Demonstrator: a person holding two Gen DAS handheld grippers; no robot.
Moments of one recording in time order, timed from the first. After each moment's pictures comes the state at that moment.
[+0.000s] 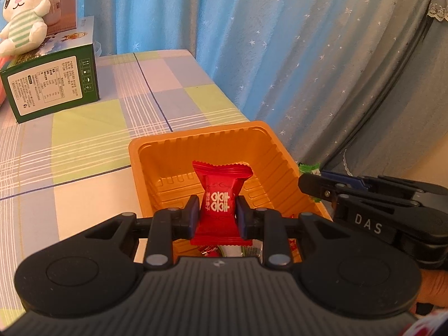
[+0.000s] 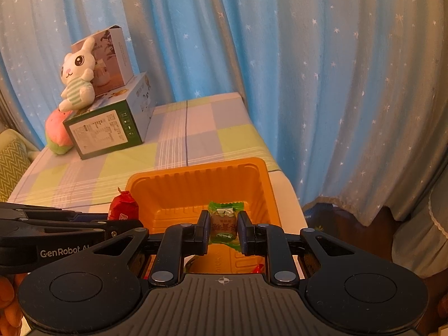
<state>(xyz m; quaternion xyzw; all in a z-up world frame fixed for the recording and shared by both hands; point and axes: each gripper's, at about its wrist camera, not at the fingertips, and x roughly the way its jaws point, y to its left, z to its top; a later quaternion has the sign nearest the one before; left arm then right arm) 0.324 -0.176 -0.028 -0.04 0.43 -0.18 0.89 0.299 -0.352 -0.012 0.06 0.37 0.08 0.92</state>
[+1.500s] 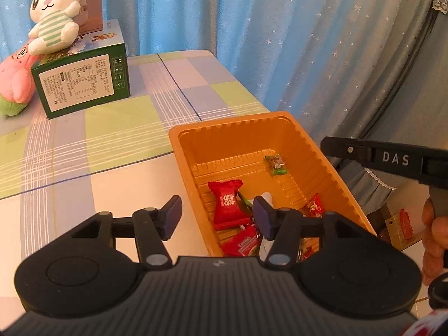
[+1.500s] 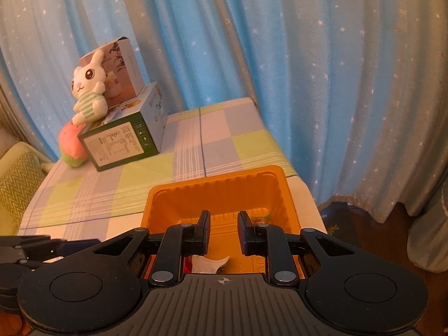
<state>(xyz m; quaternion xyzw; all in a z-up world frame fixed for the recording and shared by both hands) 0.294 -0.141 -0.022 -0.01 0.42 -0.15 0.89 0.299 -0.345 0.004 0.10 0.37 0.10 0.92</state>
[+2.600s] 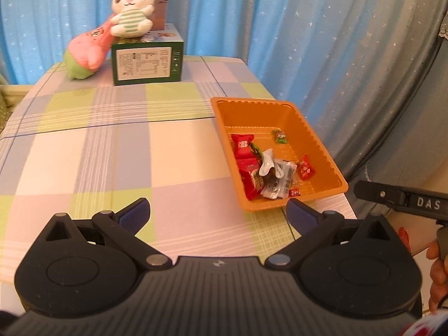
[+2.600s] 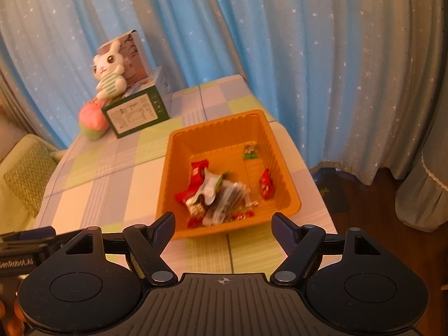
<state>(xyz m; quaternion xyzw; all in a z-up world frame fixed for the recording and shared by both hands) 0.122 -0.096 0.020 -0.06 0.40 -0.07 0.91 0.121 -0.352 0.039 0.11 0.39 0.09 0.91</state>
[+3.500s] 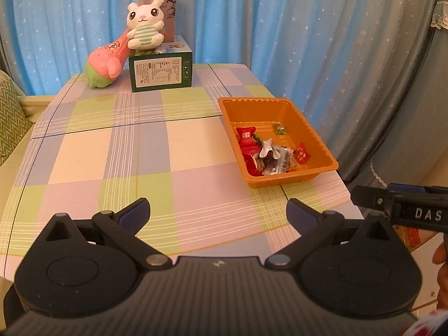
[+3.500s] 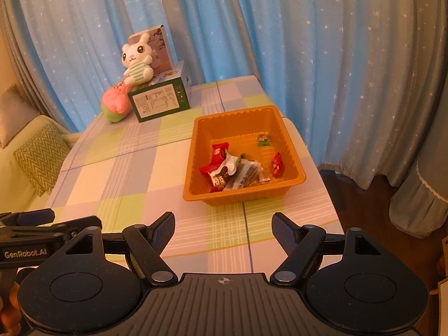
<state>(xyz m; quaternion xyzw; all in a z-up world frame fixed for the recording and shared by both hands) 0.045 -0.096 0.049 -0.03 0.38 -0.05 0.92 0.049 -0.323 0.065 0.08 0.39 0.10 0.91</state>
